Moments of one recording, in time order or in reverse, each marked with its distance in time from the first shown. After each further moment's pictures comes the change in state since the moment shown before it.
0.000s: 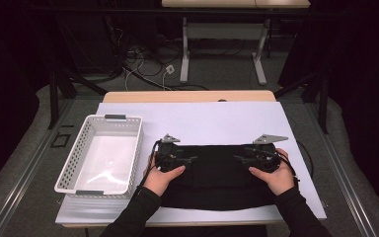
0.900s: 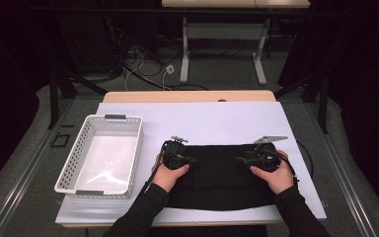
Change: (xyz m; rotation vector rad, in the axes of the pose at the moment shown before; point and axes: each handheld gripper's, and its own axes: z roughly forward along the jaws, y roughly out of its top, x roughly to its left) left arm 0.003 0.002 0.025 0.149 -0.030 -0.050; right arm -0.017 -0.011 0.012 0.071 0.016 0.090
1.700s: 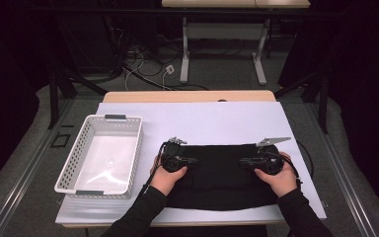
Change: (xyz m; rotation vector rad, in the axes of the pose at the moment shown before) left arm -0.010 -0.007 -0.017 -0.041 -0.025 0.053; right arm 0.009 -0.001 -0.019 0.029 0.094 -0.028
